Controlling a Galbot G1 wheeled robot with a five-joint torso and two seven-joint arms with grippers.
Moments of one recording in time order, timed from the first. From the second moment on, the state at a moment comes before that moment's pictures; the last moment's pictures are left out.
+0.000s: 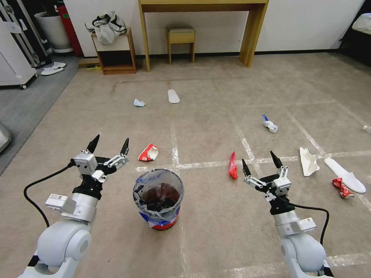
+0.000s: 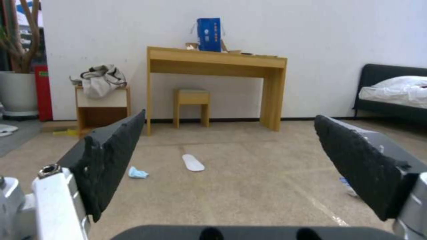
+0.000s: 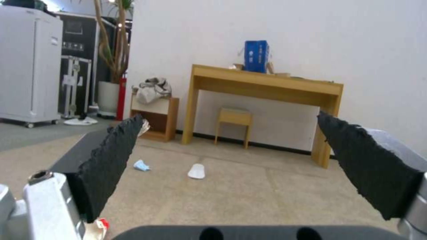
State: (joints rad) left arm 1.43 -1.10 -0.59 -2.19 -0.50 -0.07 -0.02; right arm -1.44 1.36 0.65 1.92 0.20 0.42 -0.27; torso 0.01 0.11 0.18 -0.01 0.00
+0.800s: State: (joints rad) left arm 1.44 -1.09 -0.60 -2.20 -0.50 -0.07 -0.02; right arm -1.46 1.37 0.66 1.93 0.19 0.44 -0.28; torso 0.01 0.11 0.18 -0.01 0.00
